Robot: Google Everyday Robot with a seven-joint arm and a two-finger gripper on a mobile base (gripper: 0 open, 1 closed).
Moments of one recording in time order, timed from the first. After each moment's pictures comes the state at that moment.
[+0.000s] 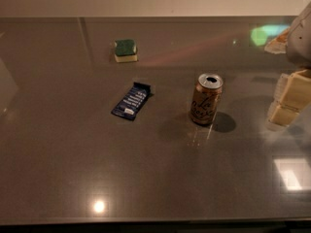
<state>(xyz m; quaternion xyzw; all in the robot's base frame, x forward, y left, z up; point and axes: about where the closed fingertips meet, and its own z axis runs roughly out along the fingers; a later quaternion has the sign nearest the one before) 0.438 -0.217 0.976 -0.60 0.78 -0.03 0.16</state>
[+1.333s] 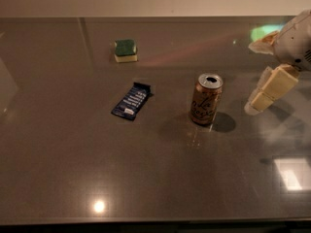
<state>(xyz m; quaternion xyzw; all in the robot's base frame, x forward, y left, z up) 0.497 -0.206 0.951 -0.59 0.76 0.07 0.27</state>
